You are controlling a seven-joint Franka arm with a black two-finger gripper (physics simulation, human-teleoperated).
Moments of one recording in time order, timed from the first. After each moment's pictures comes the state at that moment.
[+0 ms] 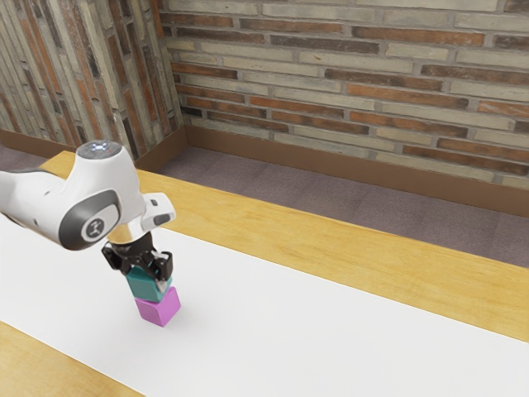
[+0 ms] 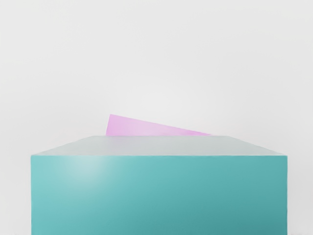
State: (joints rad) arm 0.08 -0.17 -0.06 -2.54 0.10 2.43 -0.26
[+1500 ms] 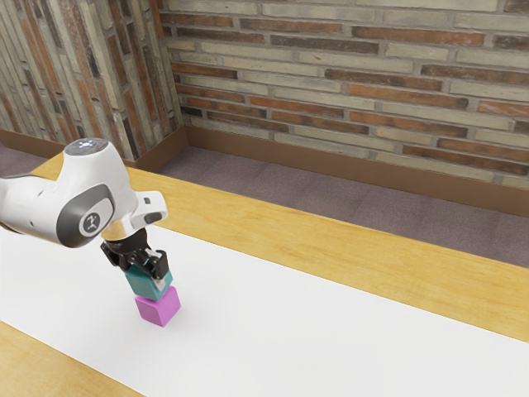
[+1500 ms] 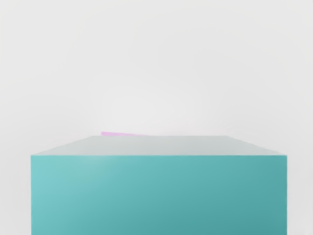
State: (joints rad) arm 0.11 -0.17 -0.06 -2.53 -0.01 2.45 -0.03
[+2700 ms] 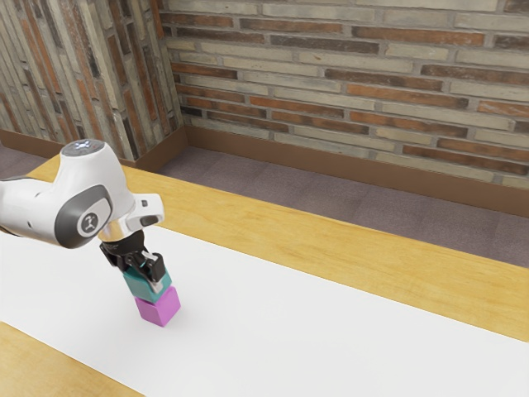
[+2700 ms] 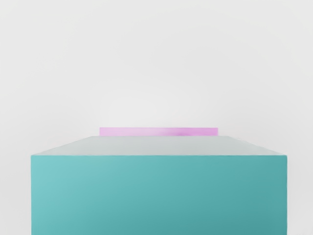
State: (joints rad) arm 0.11 -0.17 -0.05 -2.54 -0.02 2.45 0.07
